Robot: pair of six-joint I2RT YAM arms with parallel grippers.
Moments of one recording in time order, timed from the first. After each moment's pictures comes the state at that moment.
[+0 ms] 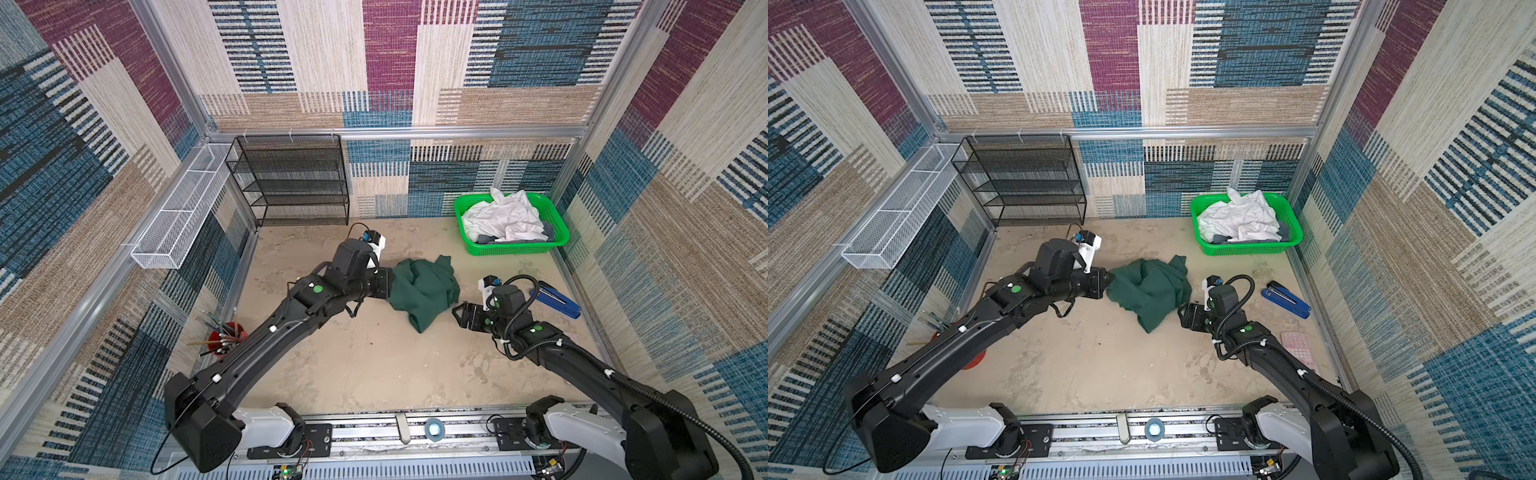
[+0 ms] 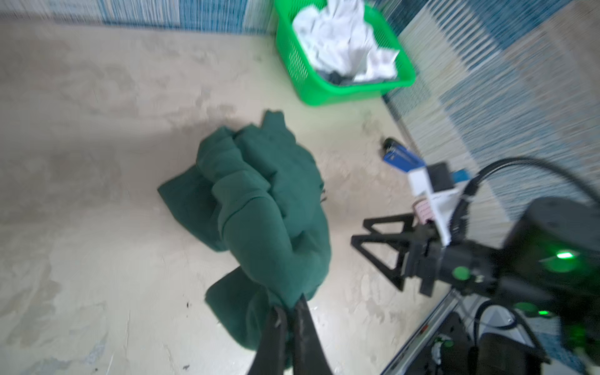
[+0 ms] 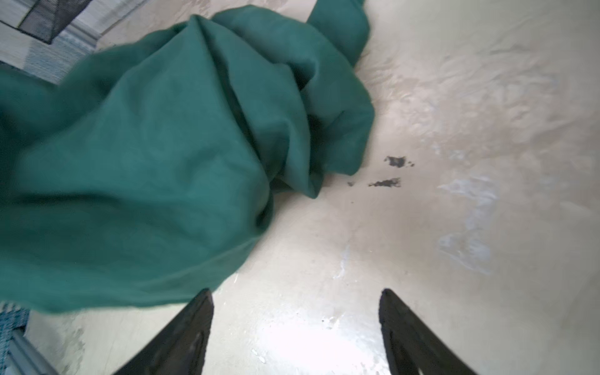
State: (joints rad) left arm -0.66 1.29 1.31 -0.59 0.06 -0.45; right arm 0.38 1.10 0.53 -0.16 -0.20 0.53
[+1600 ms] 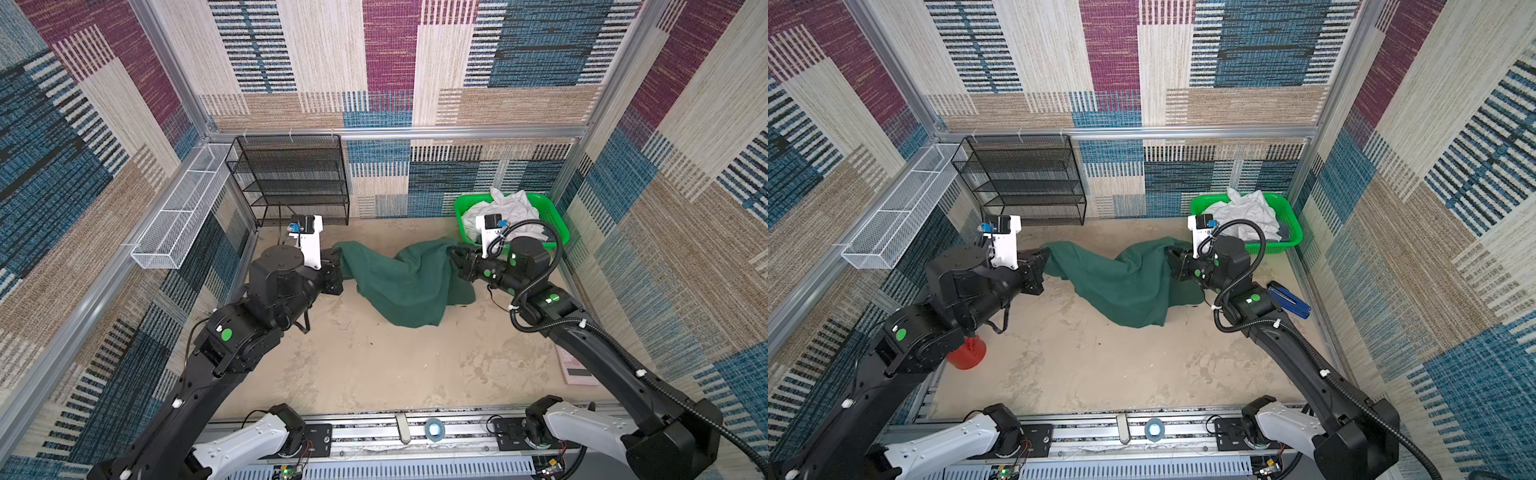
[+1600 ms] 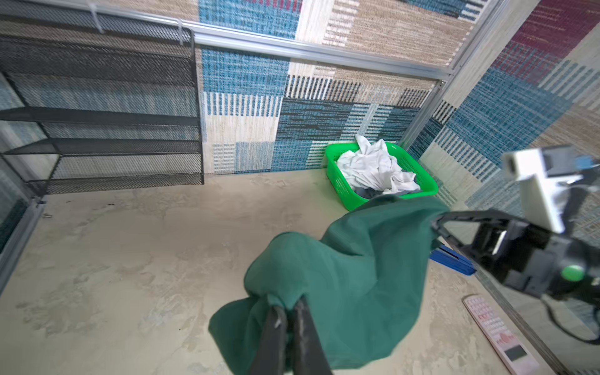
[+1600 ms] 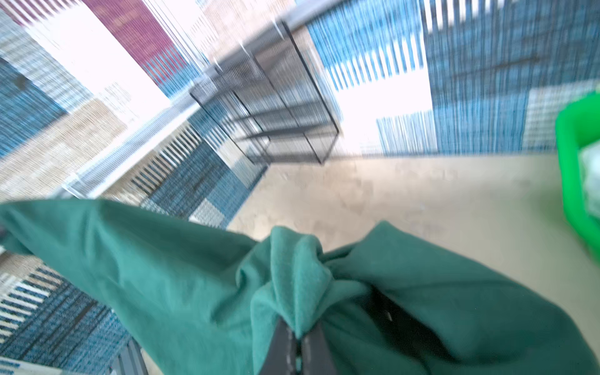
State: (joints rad) left arm -0.66 0.96 1.41 -0.73 -0.31 -0.30; right arm 0.44 1.15 1.11 -0.13 -0.29 0.43
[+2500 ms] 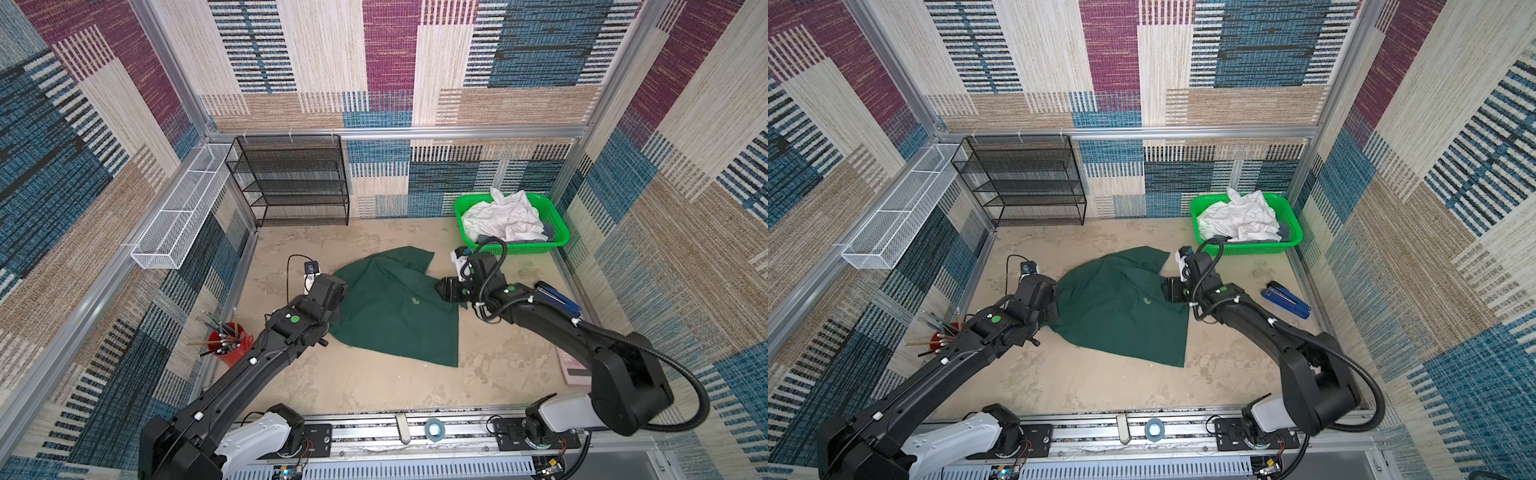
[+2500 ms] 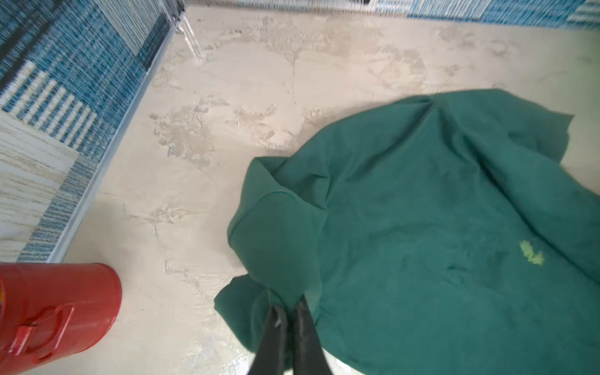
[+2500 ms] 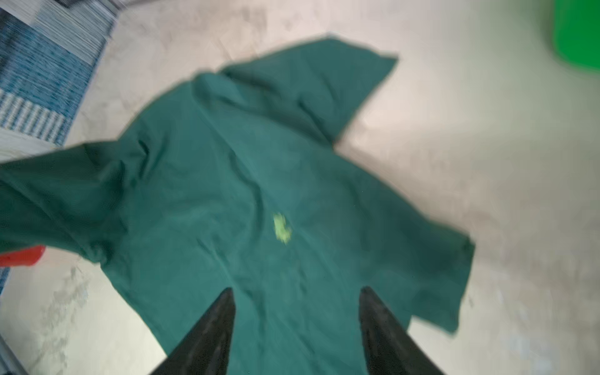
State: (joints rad) left arm -0.52 1.11 0.90 -0.69 -0.52 -0.52; right arm 0.44 1.35 0.82 -0.28 -0.17 0.40
